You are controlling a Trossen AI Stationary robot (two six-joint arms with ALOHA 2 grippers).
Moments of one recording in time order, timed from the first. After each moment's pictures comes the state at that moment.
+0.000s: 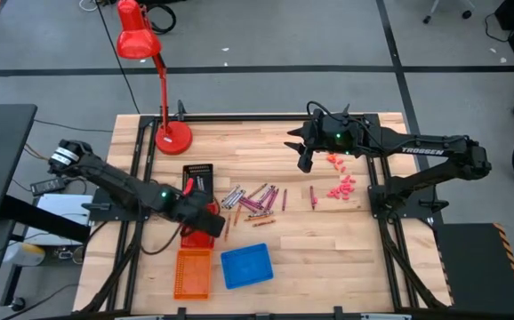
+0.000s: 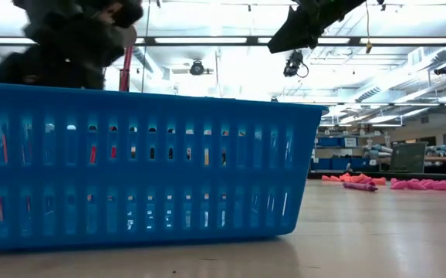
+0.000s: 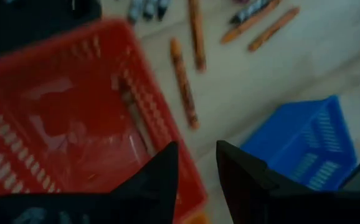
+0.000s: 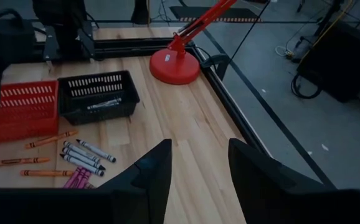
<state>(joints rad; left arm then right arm) -0.36 1.33 0.89 -0.65 -0.14 -1.52 -0.21 1.18 1.02 -0.28 0.18 -0.08</state>
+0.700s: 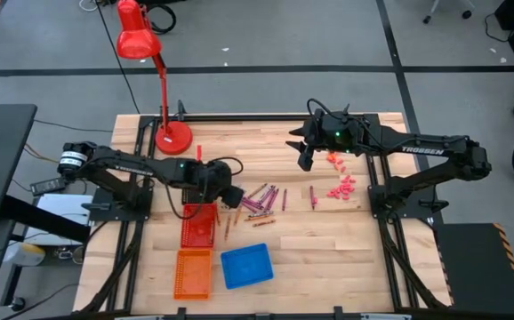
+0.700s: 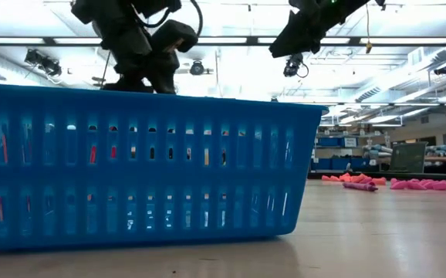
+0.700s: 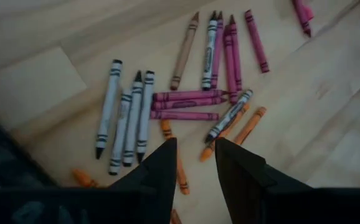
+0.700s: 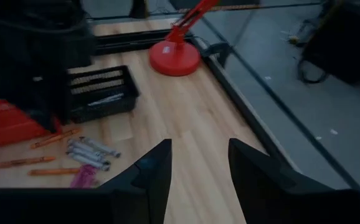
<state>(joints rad) -0.02 1.43 0.95 -0.49 -0.09 -1.06 -0.24 1.18 1.03 -0.31 0.14 -0.02</state>
